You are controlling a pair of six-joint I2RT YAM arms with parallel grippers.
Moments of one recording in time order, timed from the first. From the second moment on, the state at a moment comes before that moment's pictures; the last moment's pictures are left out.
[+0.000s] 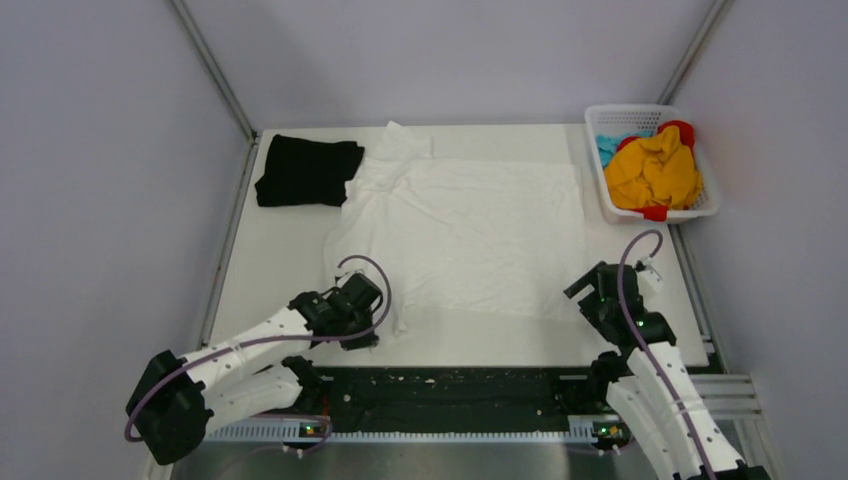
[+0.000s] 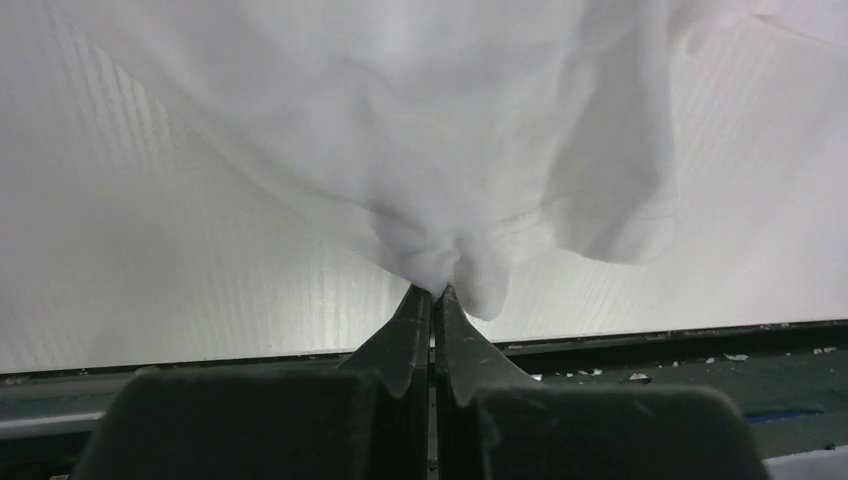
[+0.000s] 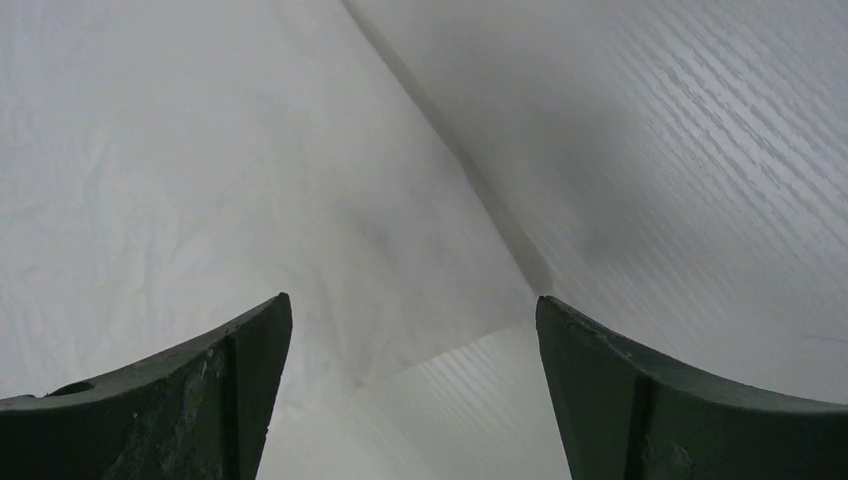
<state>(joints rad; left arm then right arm) -0.77 0.98 0.49 -0.74 -0.09 -0.95 0.14 0.60 0.40 -0.67 0.26 0.91</state>
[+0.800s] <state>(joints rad) -0.77 0.96 0.52 -0.69 -0.07 -0.86 0.14 0.48 0.21 -0.64 0.31 1.13</state>
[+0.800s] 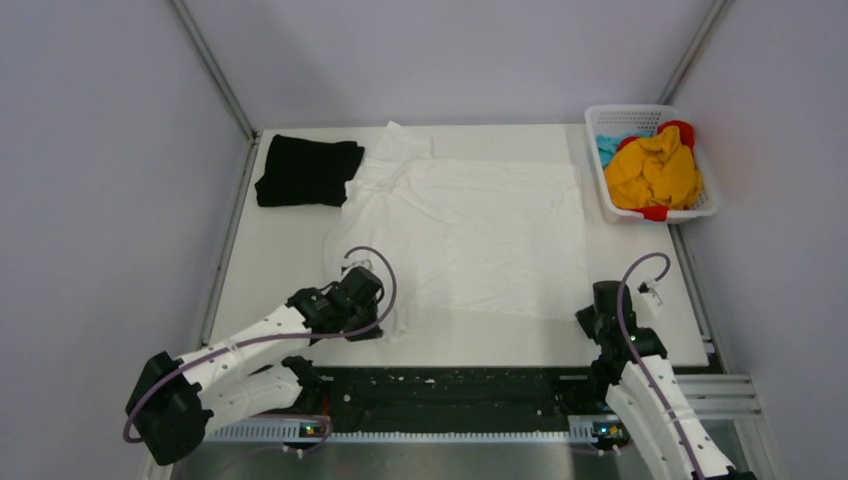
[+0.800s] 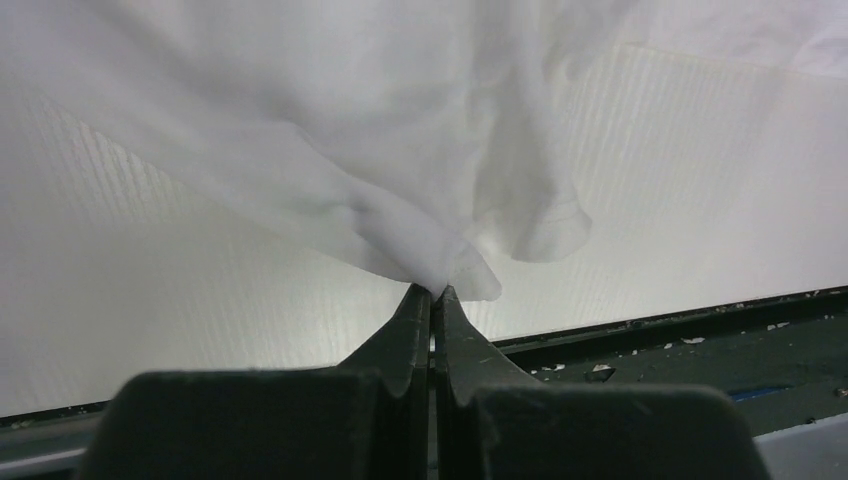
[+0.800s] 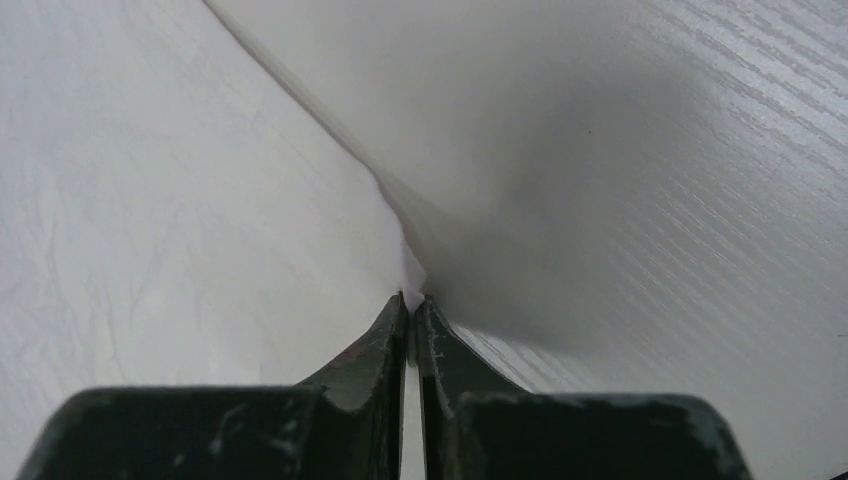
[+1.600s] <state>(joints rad) -0.58 1.21 1.02 -0.64 -0.20 -0.68 0.14 0.78 0.45 -0.49 0.32 0.89</state>
